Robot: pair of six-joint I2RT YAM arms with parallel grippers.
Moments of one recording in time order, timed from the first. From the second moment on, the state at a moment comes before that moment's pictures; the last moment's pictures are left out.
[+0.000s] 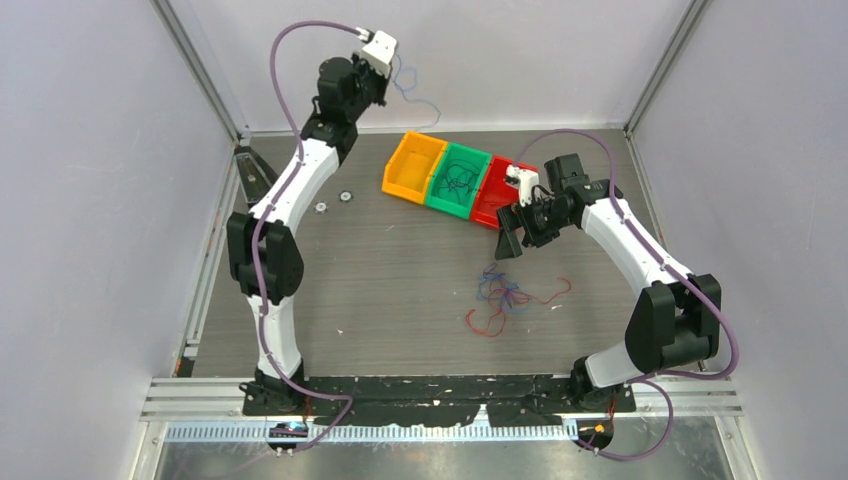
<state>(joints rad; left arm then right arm) -0.31 2.02 2.00 0.11 0.15 0.29 0.20 1.47 1.19 -0.86 -0.52 -0.22</state>
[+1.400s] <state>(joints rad) -0.31 1.89 1.84 0.11 0.19 0.26 0.18 1.49 1.19 -0.86 -0.54 -0.22</state>
